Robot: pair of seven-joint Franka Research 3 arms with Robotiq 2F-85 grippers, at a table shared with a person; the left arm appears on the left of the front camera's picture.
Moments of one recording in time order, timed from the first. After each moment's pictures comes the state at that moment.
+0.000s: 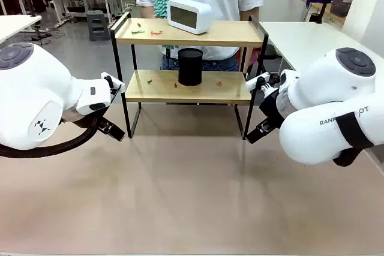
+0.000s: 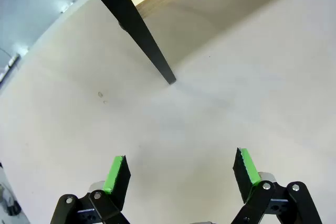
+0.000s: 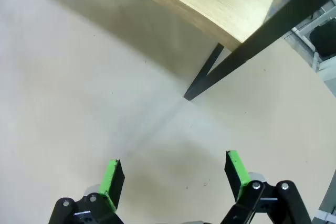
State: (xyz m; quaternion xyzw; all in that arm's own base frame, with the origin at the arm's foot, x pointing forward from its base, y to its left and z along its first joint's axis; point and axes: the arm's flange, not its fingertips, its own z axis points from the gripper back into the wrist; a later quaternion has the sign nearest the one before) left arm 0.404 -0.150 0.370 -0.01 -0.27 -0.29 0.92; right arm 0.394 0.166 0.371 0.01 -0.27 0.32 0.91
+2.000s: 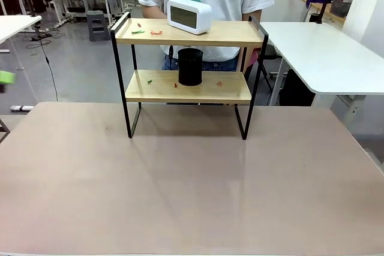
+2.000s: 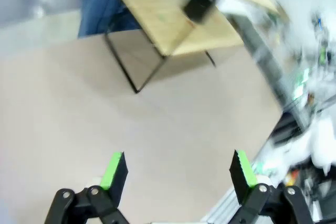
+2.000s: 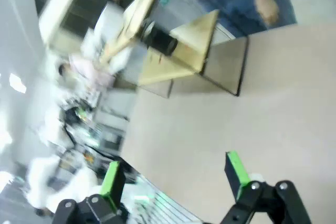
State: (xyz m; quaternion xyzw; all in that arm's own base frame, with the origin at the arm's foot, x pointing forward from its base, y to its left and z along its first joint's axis) left arm 0.323 0.129 0.489 -0.39 -0.35 -0.13 0.84; right arm 0.288 -0.163 0.492 0.50 -0.31 -0.01 0.81
